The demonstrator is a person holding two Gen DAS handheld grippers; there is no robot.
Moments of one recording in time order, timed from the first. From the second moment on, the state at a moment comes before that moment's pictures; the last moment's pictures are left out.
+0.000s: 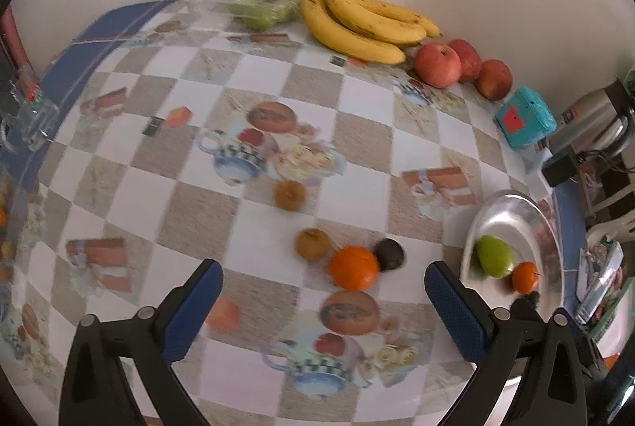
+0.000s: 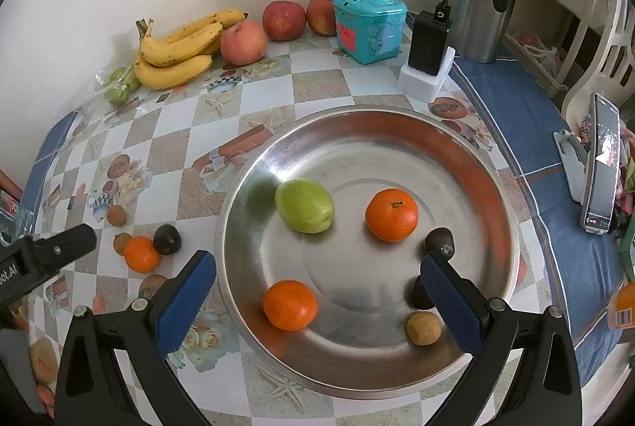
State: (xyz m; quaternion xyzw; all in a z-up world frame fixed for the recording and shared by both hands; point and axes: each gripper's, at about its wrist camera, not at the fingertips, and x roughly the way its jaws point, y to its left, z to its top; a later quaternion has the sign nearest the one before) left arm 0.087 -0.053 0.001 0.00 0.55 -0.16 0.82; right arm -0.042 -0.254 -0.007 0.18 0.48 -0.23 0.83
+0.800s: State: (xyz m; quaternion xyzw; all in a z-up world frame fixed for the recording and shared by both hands) left arm 0.125 0.009 0.018 -0.01 0.51 -0.14 0.85; right arm 0.009 -0.186 -0.011 0.17 0.48 -0.13 0.85
